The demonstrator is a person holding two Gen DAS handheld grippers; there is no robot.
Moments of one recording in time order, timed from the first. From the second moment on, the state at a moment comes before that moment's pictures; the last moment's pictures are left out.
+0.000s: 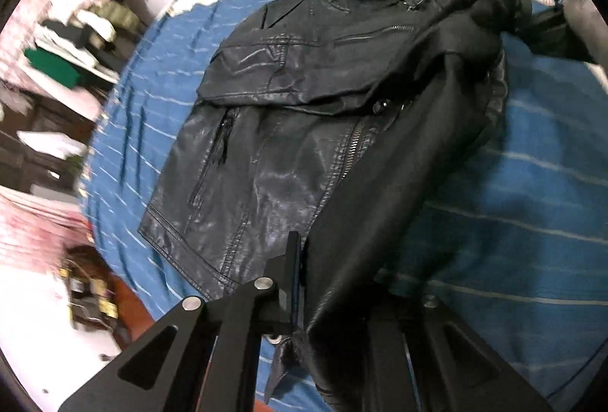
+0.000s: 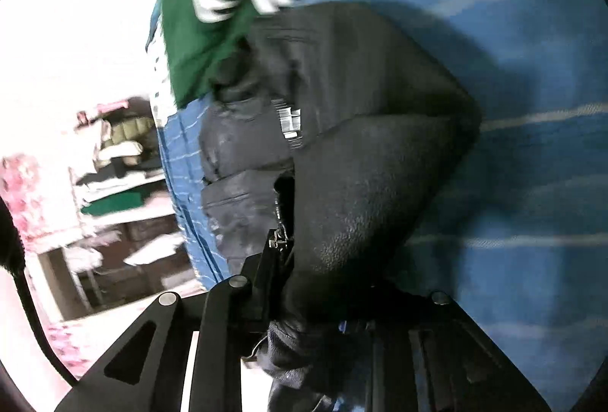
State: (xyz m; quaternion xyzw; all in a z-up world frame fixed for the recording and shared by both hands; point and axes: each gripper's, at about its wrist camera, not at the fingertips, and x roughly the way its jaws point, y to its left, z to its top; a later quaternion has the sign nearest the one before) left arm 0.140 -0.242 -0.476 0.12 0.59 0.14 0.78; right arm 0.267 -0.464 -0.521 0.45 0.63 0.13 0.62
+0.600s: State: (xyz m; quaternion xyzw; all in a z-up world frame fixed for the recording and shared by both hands) left arm 0.187 0.055 -0.494 -0.18 0.64 0.10 0.74; right arm 0.417 -0.109 -0.476 0.14 0.75 0.09 0.64
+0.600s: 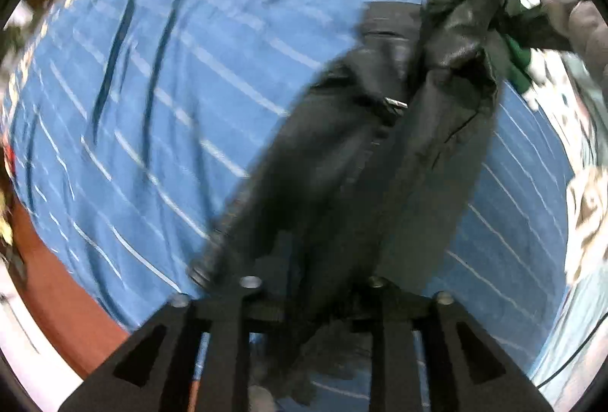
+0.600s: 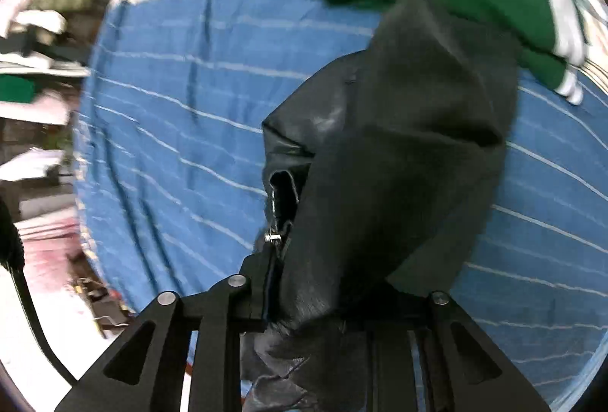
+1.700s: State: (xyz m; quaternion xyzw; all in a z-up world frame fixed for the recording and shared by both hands) left arm 0.202 0.098 -0.574 -0.13 0.65 0.19 0.72; right arm 0.444 -0.329 -0.580 0.42 0.60 0.20 0.65
